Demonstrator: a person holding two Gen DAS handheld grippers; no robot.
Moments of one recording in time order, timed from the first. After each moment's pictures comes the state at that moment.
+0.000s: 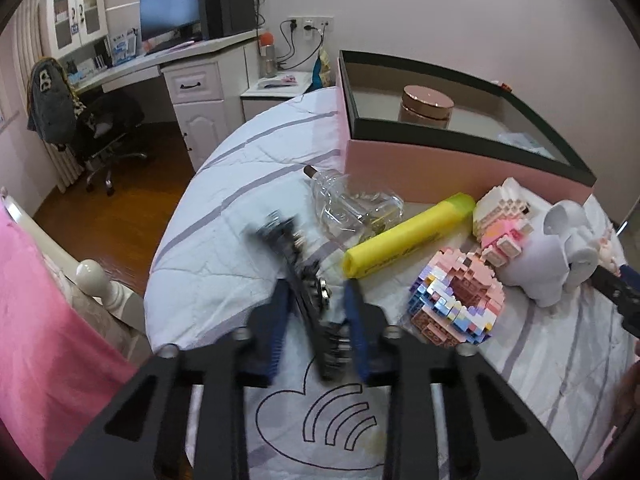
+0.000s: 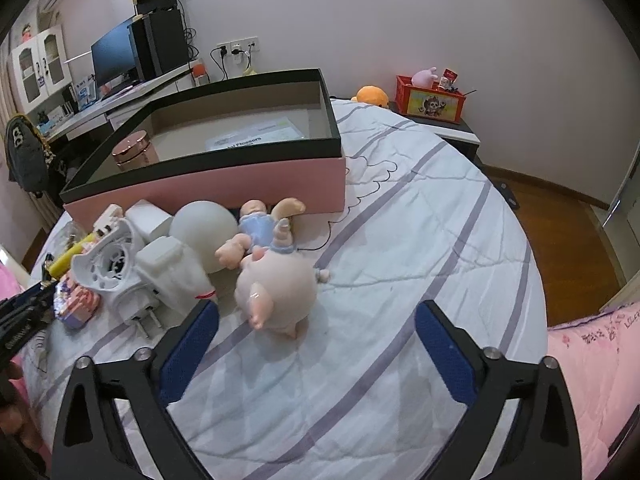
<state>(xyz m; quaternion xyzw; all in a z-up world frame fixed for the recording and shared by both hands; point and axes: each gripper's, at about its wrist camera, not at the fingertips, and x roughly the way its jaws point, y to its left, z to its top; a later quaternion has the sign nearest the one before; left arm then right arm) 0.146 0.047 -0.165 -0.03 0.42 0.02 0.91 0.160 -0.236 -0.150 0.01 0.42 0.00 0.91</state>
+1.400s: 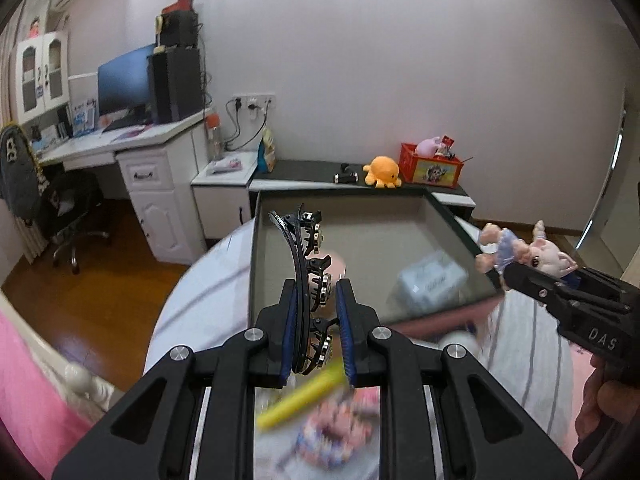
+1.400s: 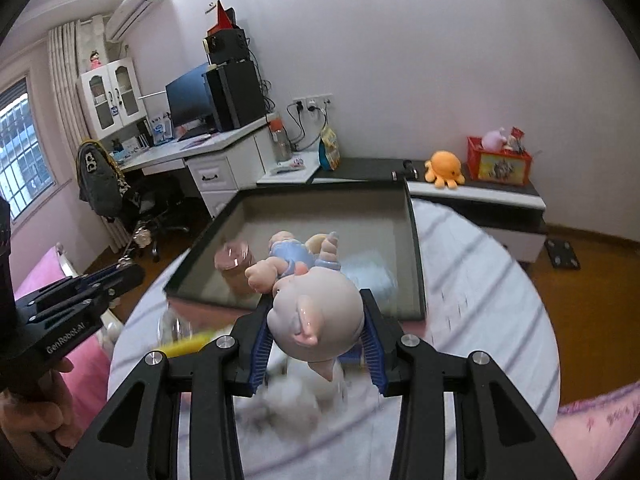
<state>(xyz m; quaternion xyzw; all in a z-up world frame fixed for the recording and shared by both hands) 0.187 -0.011 -0.045 0.00 0.31 -0.07 0.95 0.199 -0.213 -0.051 0.04 0.33 0.13 0.94</state>
